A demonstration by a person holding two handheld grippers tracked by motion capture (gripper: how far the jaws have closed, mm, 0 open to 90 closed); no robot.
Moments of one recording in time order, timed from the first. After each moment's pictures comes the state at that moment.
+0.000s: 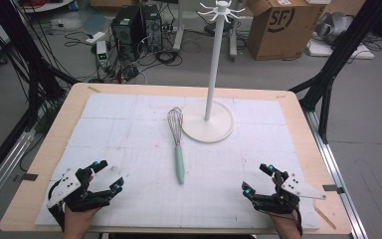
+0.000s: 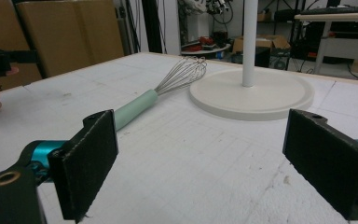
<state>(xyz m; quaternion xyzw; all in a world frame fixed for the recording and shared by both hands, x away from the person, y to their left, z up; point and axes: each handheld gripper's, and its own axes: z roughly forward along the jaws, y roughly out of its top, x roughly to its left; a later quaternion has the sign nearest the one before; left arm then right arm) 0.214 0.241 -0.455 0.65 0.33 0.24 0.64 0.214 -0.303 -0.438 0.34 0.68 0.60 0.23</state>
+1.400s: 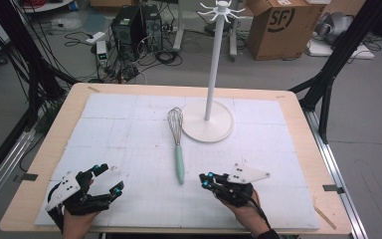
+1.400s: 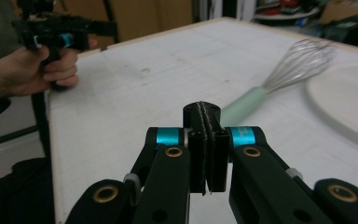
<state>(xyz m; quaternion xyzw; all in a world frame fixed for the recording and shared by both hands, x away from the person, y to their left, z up) 0.206 0.241 -0.456 0.65 0.33 0.23 0.64 0.237 -0.188 -0.421 0.24 0.78 0.56 0.10</state>
